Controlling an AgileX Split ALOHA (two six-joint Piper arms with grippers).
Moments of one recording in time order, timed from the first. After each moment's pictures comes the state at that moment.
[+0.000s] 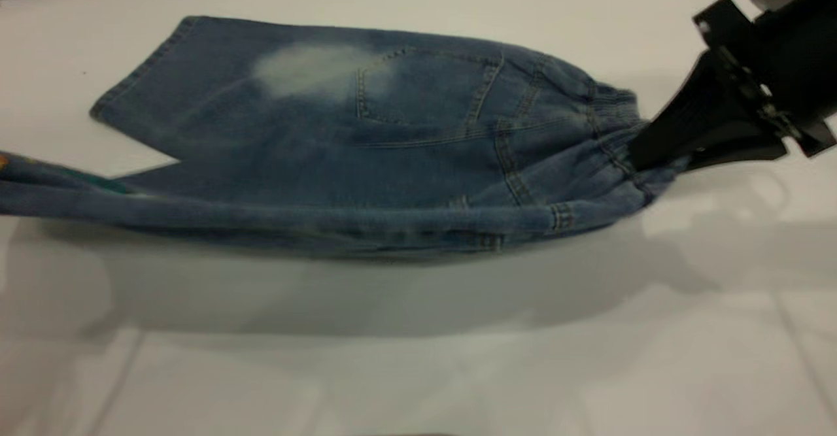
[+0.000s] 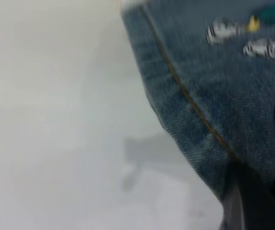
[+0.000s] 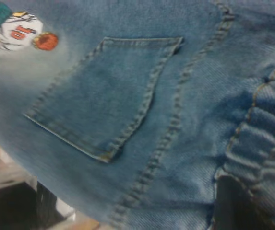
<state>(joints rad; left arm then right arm) -0.11 1.38 -0.56 0.32 0.43 -0.15 0.00 1.89 -0.73 1.29 0.85 -1.11</state>
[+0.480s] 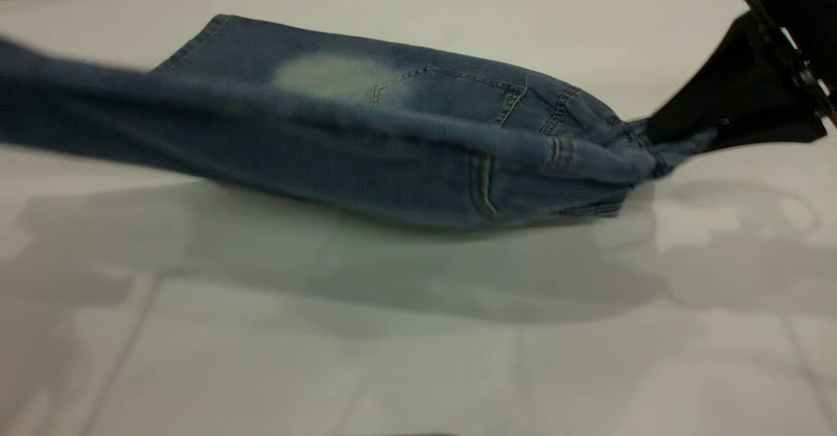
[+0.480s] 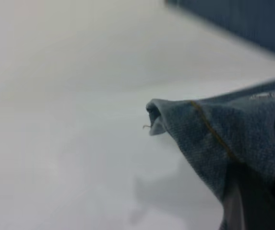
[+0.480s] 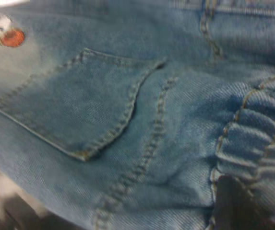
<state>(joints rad) -0.11 1.34 -0.74 0.32 0.39 -0.14 0.00 1.74 -0.66 1.34 0.84 -0.89</state>
